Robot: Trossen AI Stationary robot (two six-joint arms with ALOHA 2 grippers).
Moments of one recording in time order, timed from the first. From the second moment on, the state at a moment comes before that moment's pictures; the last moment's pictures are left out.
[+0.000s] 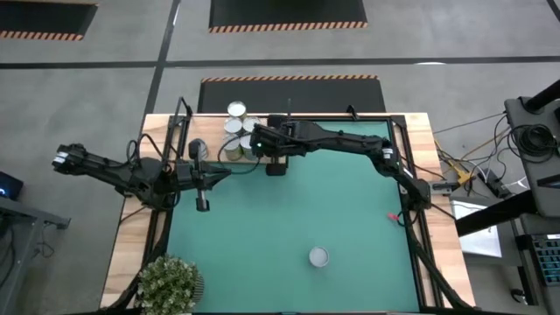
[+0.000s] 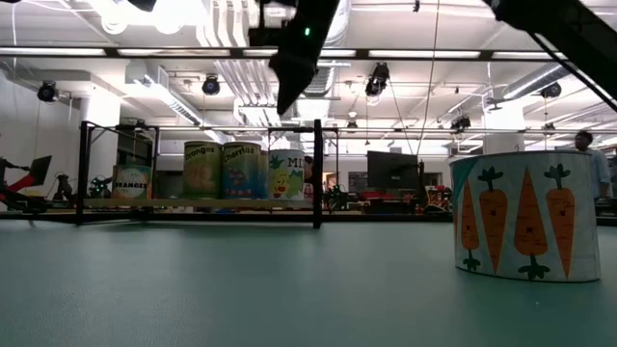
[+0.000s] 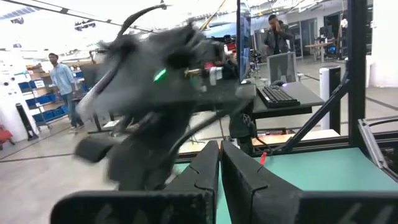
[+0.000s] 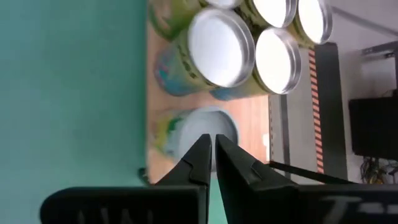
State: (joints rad) left arm -0.26 0.67 0.56 0.24 -0.43 0.22; right arm -0.13 2.22 2.34 -1.14 0.37 -0.30
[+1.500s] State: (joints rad) left arm -0.29 1.01 0.56 0.47 -0.39 -0.18; right arm 0.53 1.05 0.80 -0.07 0.68 -0.25
